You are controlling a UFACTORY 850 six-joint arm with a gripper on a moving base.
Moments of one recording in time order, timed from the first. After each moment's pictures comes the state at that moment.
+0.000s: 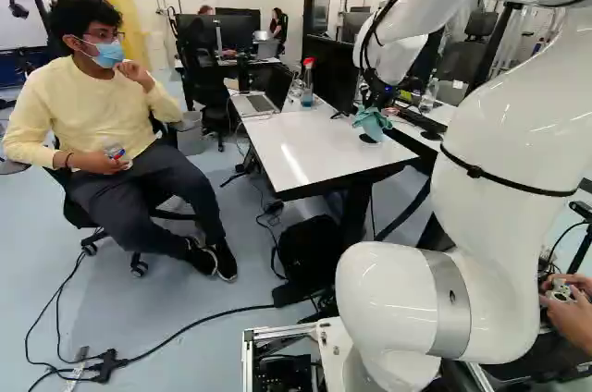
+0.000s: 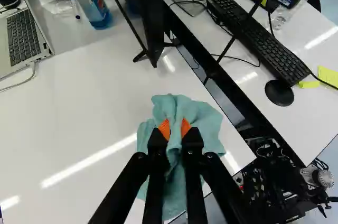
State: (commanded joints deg) arm -18.1 -4.7 -56.5 -2.7 -9.5 0.0
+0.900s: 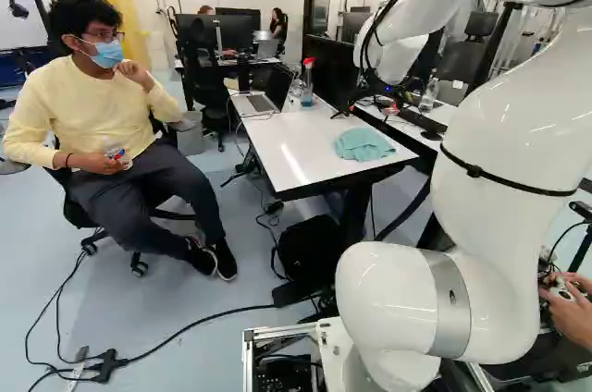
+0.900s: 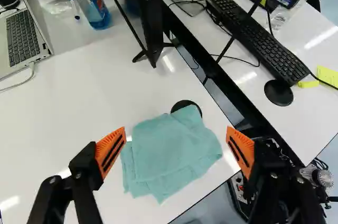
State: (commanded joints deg) arm -18.1 -4.7 -56.5 -2.7 -9.5 0.0
